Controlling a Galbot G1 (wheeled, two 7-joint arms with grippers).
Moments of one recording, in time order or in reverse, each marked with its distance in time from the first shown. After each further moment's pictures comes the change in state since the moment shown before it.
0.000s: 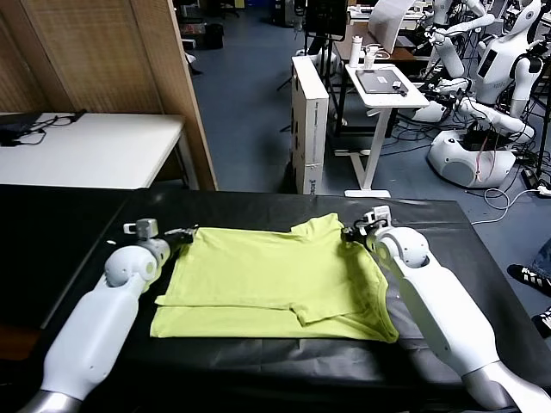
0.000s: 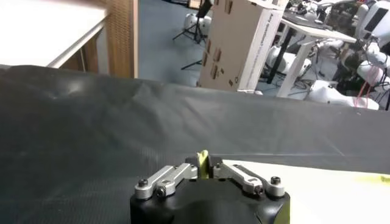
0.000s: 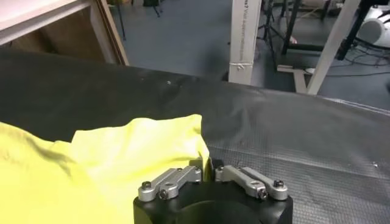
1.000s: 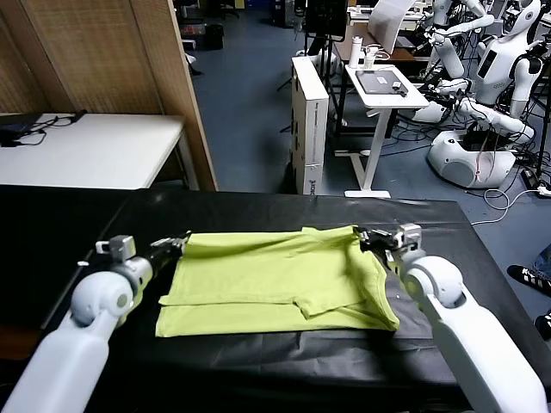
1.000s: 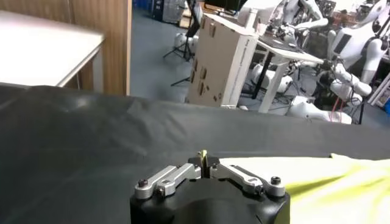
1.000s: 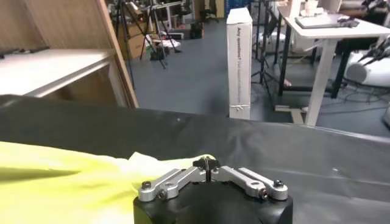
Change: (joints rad) left arm 0.436 0.076 -0.253 -0.487 -0.065 0.008 -0.024; right arm -0.419 -0.204 0.208 0.497 0.064 0.073 0.021
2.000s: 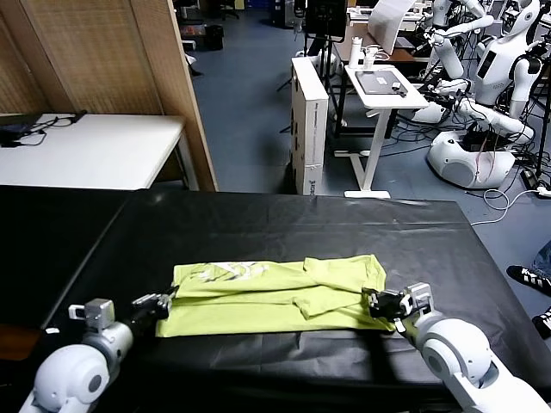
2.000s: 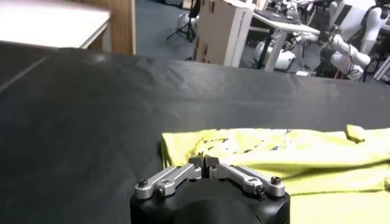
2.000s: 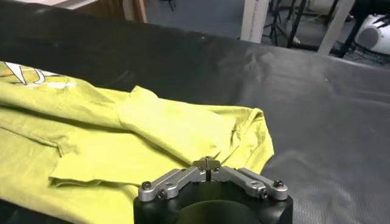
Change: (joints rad) left arm 0.320 -0.027 -0.105 -0.195 0.060 0.028 -0.032; right arm -0.255 -0.051 0.037 0.196 0.021 -0.138 0.090
